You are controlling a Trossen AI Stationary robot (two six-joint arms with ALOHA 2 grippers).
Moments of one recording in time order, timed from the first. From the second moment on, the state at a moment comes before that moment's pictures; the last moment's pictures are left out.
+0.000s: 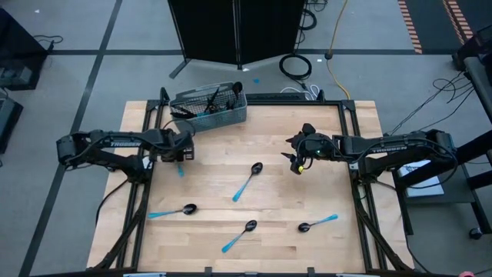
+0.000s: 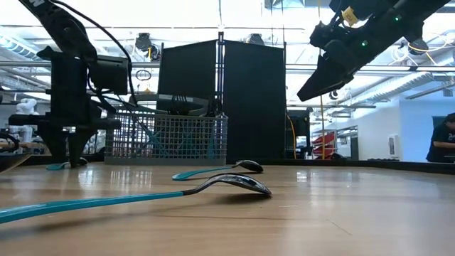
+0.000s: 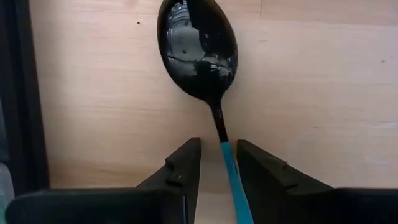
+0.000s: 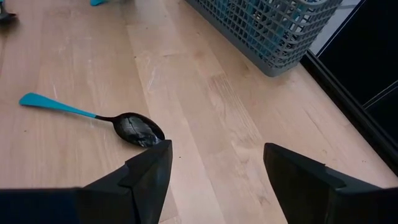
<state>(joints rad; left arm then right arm) 0.43 1.21 0.48 -0.78 -0.12 -1.19 -0.08 1.10 0.61 -0.12 0.28 0.09</state>
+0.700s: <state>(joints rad) 0.34 1.20 0.54 -0.65 0.03 -0.95 -0.08 1.10 0.61 -0.12 0.29 0.09</state>
